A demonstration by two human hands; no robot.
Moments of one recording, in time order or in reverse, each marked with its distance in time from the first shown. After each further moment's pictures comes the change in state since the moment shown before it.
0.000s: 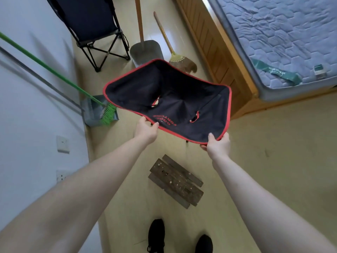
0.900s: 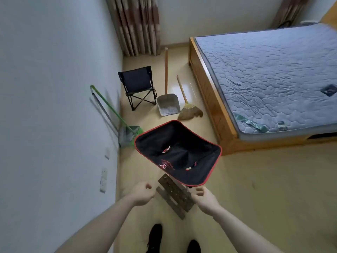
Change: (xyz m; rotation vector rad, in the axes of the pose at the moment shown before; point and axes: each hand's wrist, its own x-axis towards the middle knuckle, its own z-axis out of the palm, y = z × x) left_hand -0.388 -0.006 -0.125 0.432 -0.282 -0.063; right_hand -0.261 -0.030 -0.218 -0.692 -0.608 -0.094
